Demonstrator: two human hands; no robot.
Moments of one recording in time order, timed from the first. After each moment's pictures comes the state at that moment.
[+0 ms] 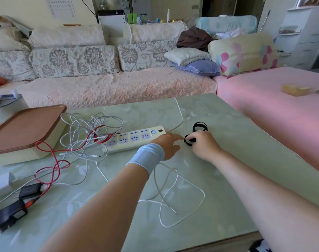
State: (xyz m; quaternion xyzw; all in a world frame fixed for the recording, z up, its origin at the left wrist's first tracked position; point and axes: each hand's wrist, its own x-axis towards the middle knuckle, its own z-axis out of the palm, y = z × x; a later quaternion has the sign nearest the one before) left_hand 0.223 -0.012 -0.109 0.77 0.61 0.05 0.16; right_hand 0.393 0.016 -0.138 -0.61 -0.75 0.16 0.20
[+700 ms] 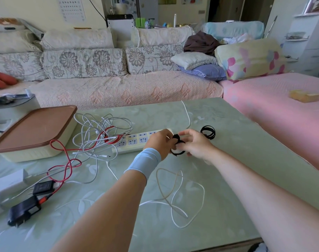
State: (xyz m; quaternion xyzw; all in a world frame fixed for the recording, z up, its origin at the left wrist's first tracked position) left_hand 0.187 -0.024 -0.109 0.64 0.65 0.31 0.26; right_hand 0.345 -0.005 -0.119 -0.50 -0.63 0.48 0.34
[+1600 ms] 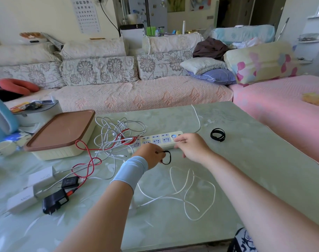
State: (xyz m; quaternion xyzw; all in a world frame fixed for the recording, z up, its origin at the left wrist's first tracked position) left_hand 0.122 -0.072 -0.102 0.64 0.73 0.15 0.21; right_hand 0.301 -0.037 -0.095 -0.54 -0.71 0.34 0.29
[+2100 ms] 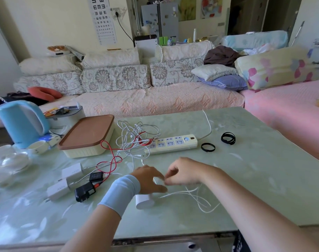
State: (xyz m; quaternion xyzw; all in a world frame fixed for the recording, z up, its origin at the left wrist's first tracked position) left_hand 0.084 -0.176 -0.091 0.72 0.67 -0.05 0.16; right_hand 0.265 -0.119 -0.080 -0.39 -0.86 0.33 0.04
